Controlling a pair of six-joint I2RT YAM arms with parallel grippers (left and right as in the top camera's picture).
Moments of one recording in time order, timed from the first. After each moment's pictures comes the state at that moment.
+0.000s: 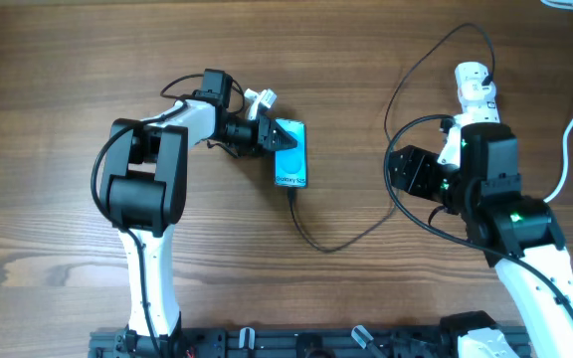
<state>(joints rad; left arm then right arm) -0.19 2.31 1.43 -0.50 1.06 -0.10 0.16 1.05 0.86 -0.67 -0.22 0.48</state>
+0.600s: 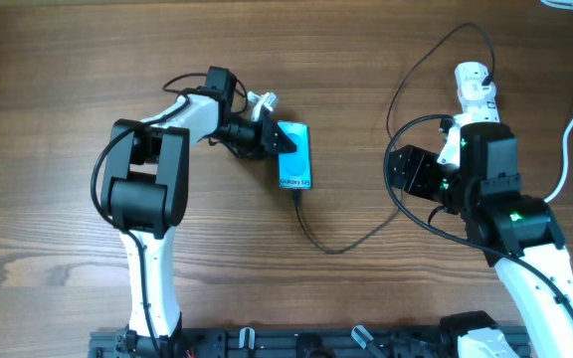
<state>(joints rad) -0.20 2.30 1.48 -0.65 0.96 -0.10 0.16 1.05 0.86 -0.67 -0.22 0.48</state>
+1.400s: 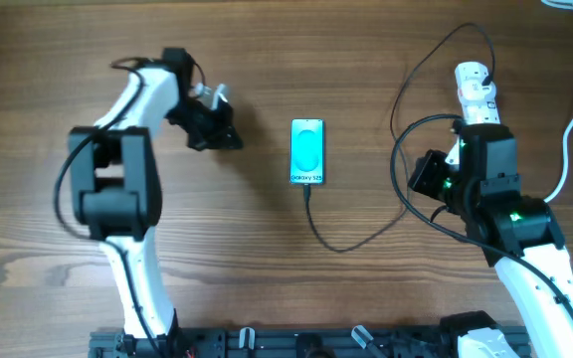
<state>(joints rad) -0.04 2.20 1.66 -1.13 0.59 -0.08 0.16 1.05 0.86 -0.71 -0.04 0.57</state>
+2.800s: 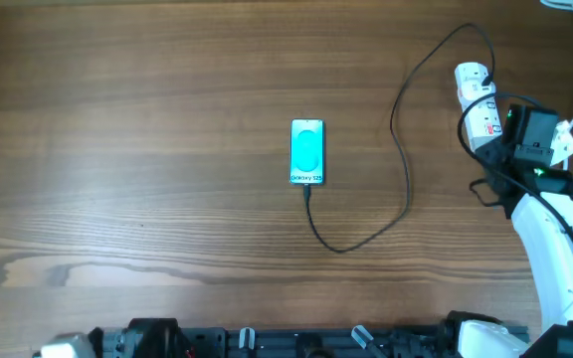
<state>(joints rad) -0.02 0.17 1.26 -1.60 0.08 -0.36 -0.17 1.32 0.86 -0.52 0.32 0.80</state>
